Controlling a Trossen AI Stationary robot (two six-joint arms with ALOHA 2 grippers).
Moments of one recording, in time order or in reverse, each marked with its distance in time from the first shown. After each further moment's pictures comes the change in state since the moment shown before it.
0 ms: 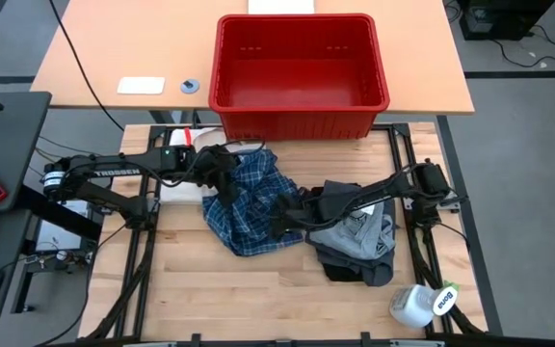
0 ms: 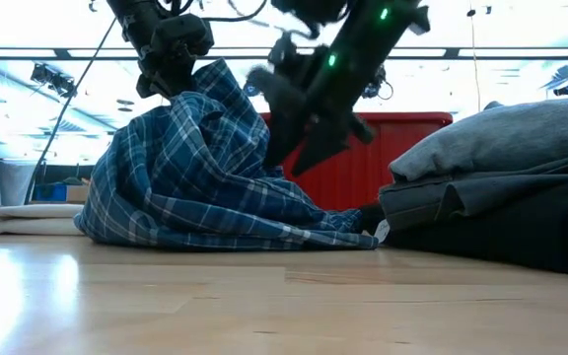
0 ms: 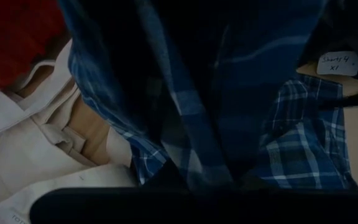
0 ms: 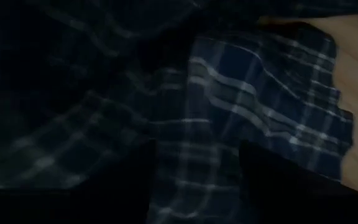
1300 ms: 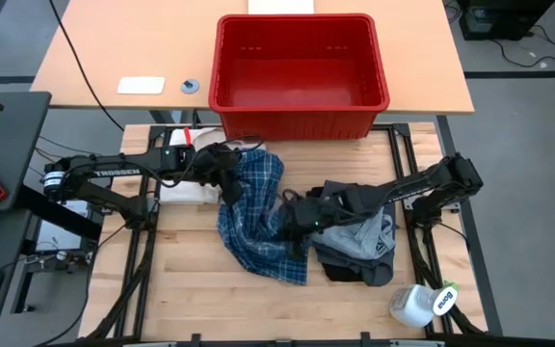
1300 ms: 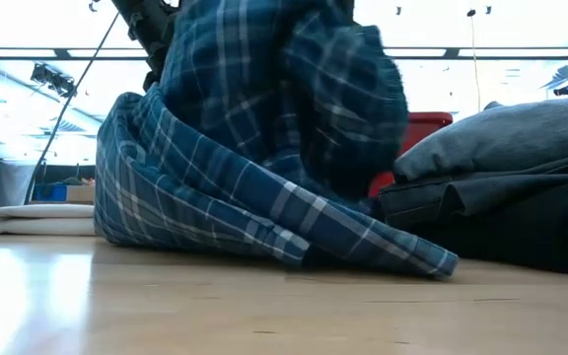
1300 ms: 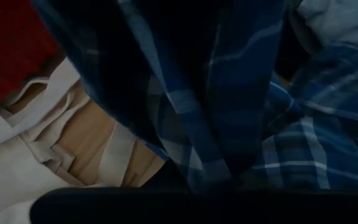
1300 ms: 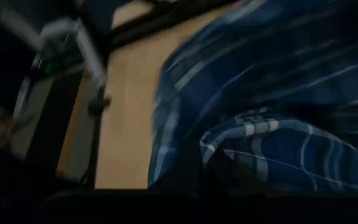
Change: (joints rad) left arm 0.000 0.000 0.000 0.078 0.001 -0.027; right arm 0.075 -0.250 -0.001 0.105 -0.482 -0.213
